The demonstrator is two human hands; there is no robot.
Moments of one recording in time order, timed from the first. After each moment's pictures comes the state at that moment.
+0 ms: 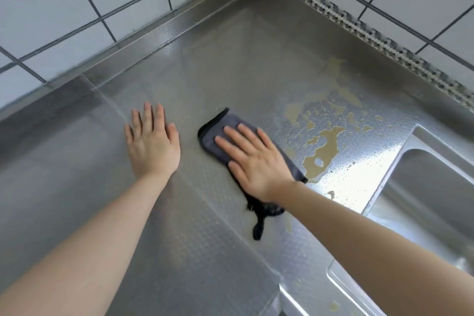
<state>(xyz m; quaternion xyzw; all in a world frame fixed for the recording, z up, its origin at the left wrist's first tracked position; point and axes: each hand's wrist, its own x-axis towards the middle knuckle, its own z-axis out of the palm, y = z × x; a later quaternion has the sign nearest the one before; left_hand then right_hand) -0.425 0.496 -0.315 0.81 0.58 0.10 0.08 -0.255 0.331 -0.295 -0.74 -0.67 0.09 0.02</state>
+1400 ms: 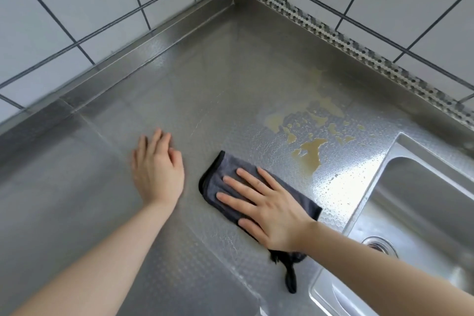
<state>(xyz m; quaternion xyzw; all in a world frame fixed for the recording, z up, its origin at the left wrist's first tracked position) -0.387 0.451 -0.299 0.79 0.57 0.19 0.10 -0.225 0.259 -0.301 -0.65 -0.75 0.12 0.03</state>
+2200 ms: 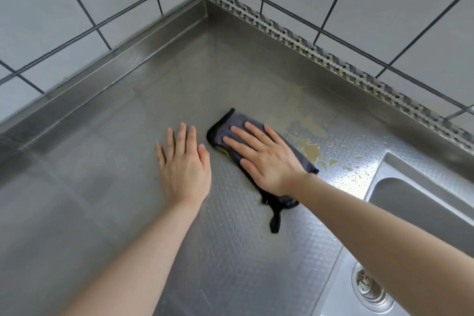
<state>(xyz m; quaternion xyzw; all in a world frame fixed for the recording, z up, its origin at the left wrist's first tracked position) -0.272 0.453 -0.314 0.85 0.50 0.13 0.09 -0.100 0.341 -0.298 -0.74 -0.67 0.09 0.02</state>
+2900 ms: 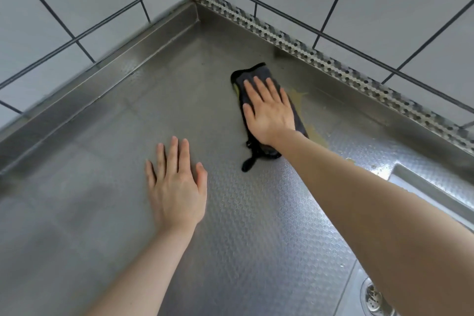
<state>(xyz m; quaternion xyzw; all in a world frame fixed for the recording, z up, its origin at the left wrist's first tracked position) -0.269 0.454 -0.316 0.86 0.50 0.09 0.05 -0.023 0.439 -0.312 -0.87 -0.48 0.05 0.08</state>
